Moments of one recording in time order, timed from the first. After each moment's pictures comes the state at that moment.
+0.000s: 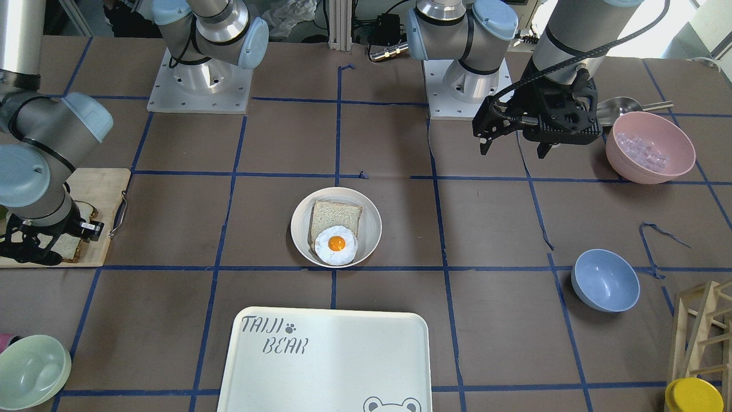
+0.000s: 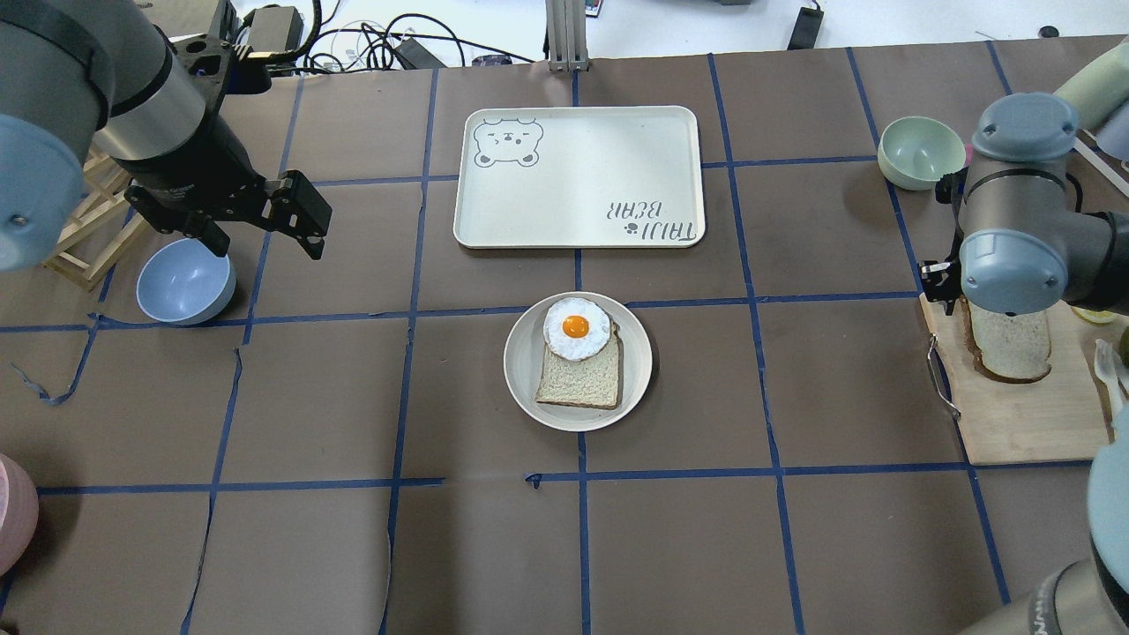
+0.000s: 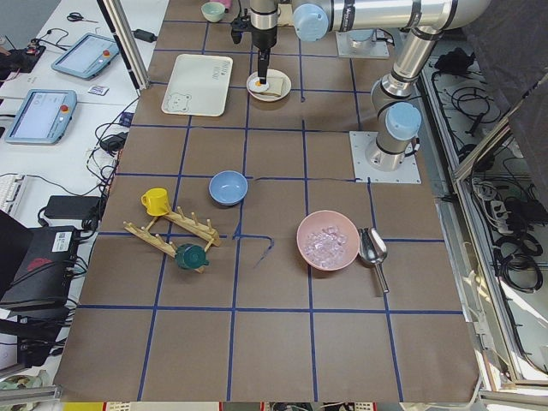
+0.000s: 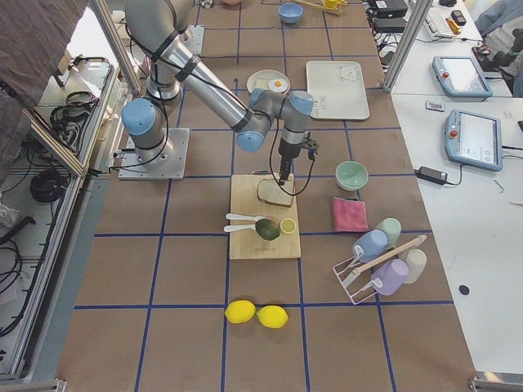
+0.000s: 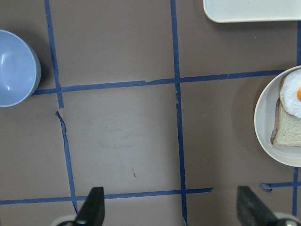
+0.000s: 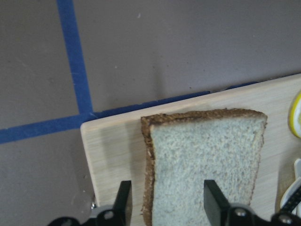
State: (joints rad) left arm -1.50 -1.52 -1.68 -1.52 1.59 0.14; right arm 1.19 -1.23 1.98 -2.30 -1.93 -0.24
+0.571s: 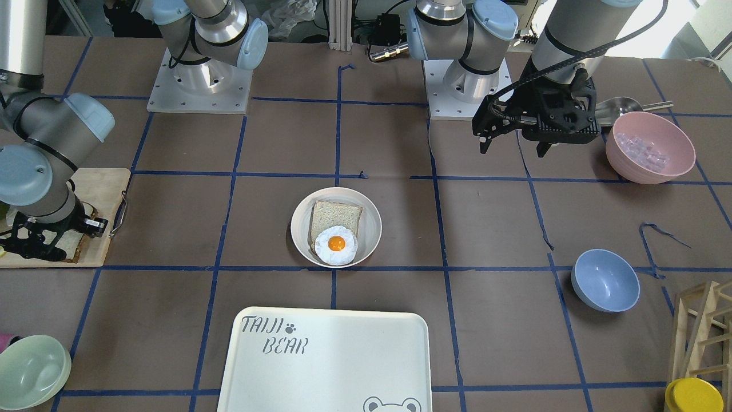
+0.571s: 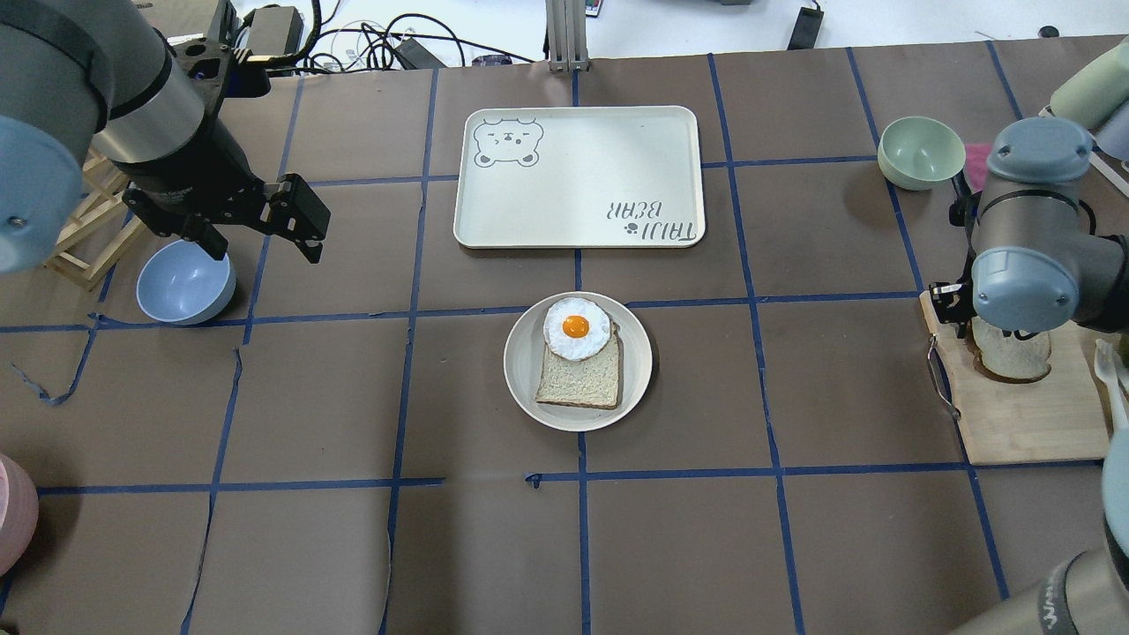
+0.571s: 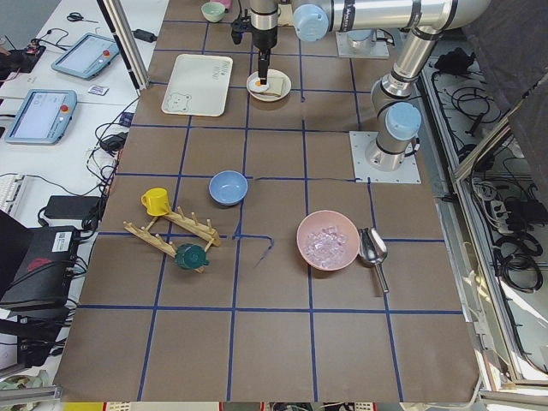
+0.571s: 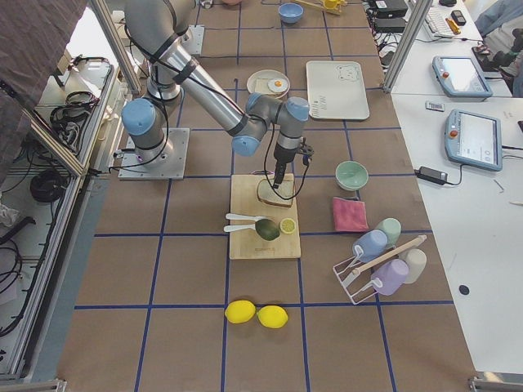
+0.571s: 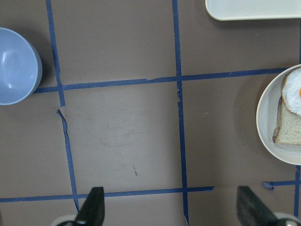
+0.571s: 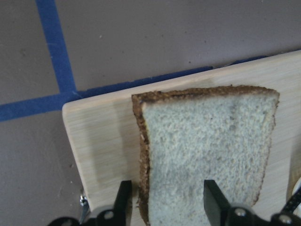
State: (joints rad) left arm -1.50 -1.51 -1.68 -1.53 1.59 0.14; right arm 1.17 -1.23 2.01 -2.31 -1.91 -0.23
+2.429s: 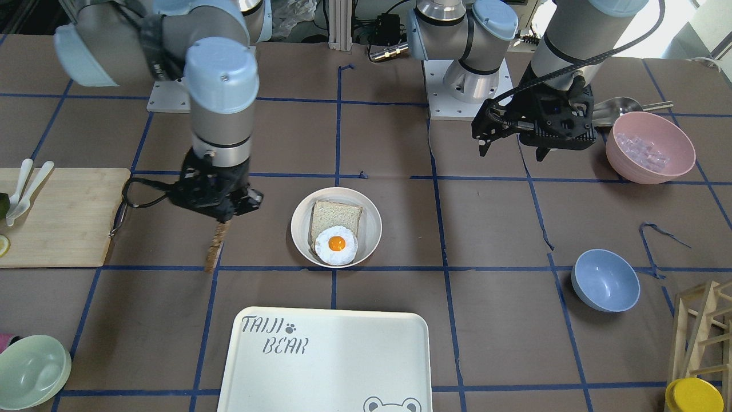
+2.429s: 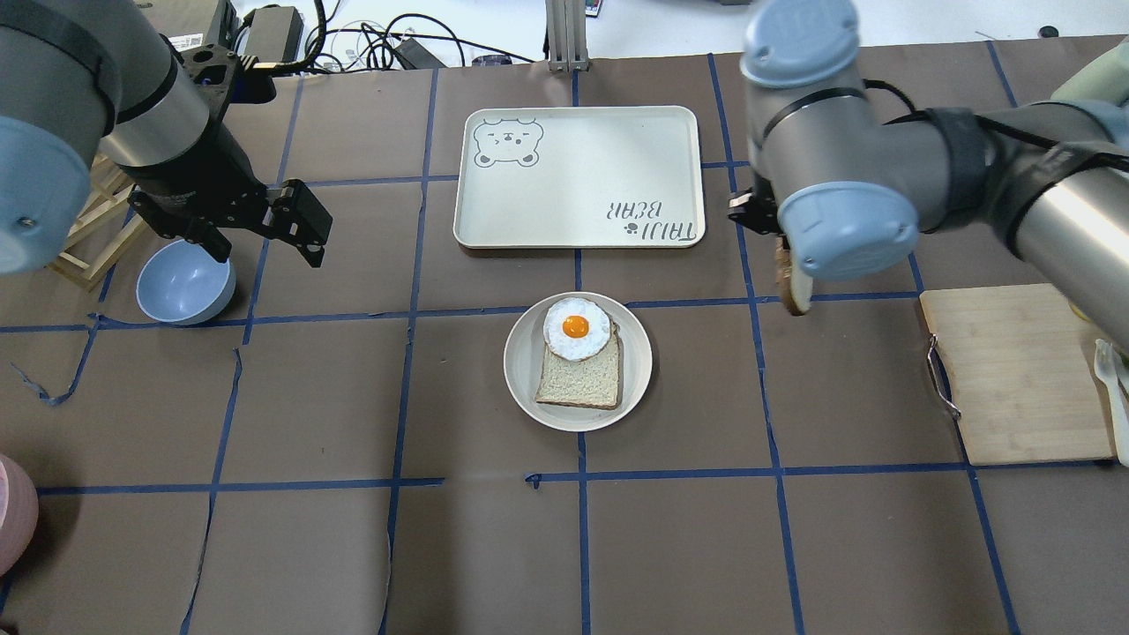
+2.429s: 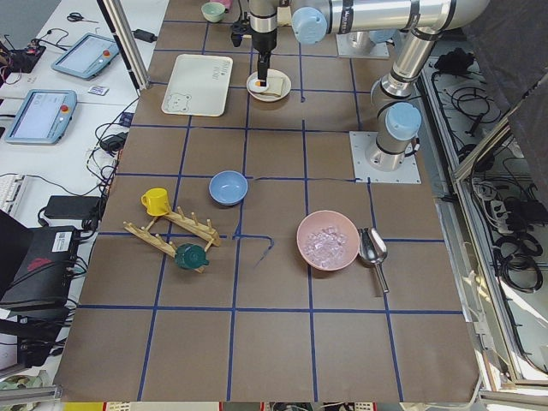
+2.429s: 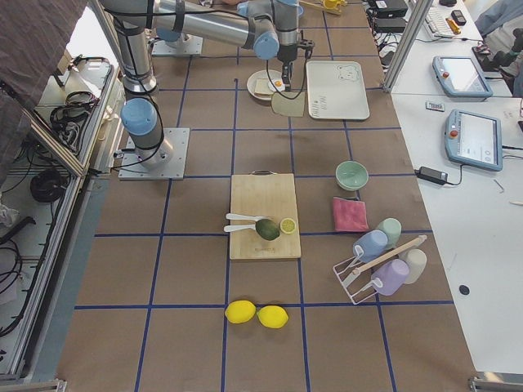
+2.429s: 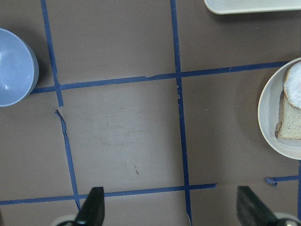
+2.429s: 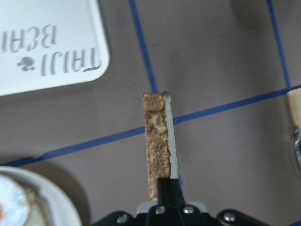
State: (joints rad) left arm -1.50 -1.52 -1.68 -1.52 1.59 0.16; right arm 1.84 -1.38 1.76 -1.98 -1.80 0.50
